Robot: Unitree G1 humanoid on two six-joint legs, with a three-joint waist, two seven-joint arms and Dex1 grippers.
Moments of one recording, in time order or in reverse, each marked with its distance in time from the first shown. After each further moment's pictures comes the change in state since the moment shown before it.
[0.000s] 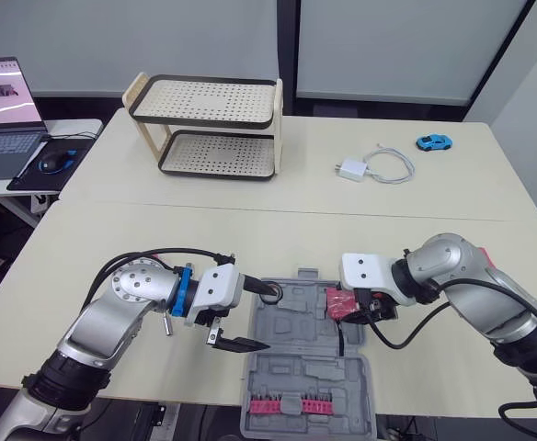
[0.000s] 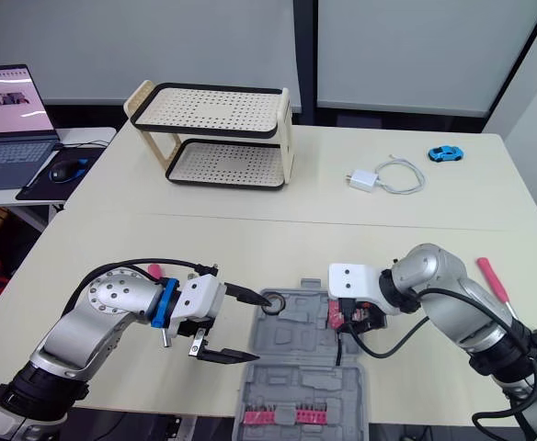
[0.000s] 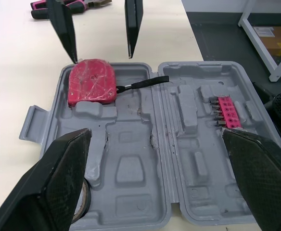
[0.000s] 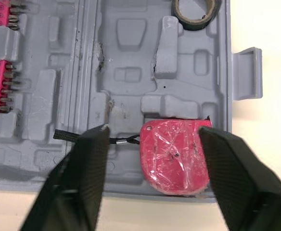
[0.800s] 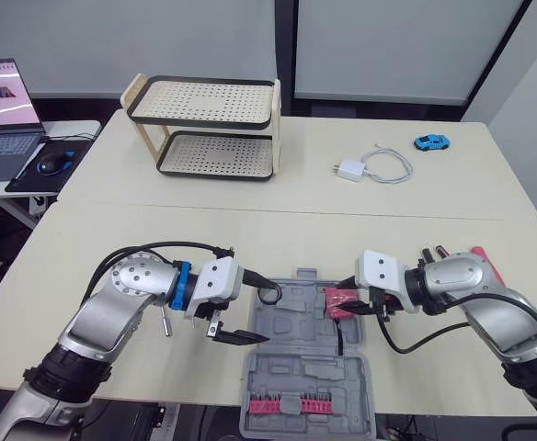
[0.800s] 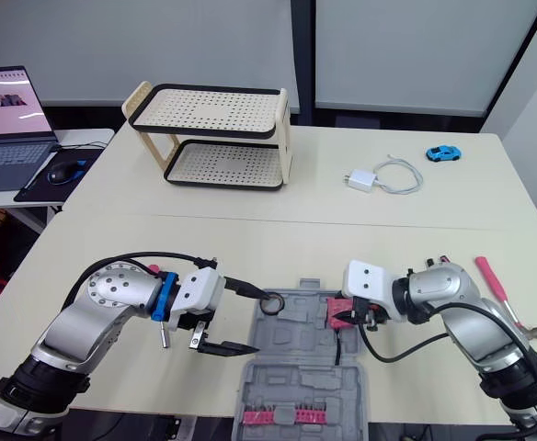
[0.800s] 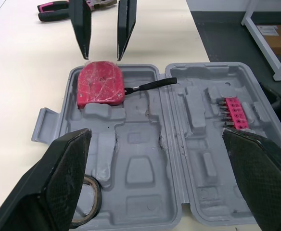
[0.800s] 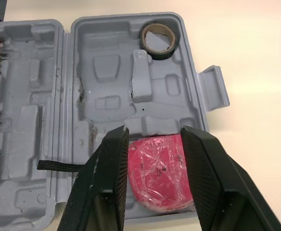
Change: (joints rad) left arm -0.039 -0.002 0.002 0.031 -0.003 0.002 -0.003; right arm 0.231 0.032 -0.188 0.032 0.131 -0.201 -0.166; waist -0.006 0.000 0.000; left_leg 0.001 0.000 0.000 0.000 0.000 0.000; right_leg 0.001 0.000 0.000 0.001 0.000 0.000
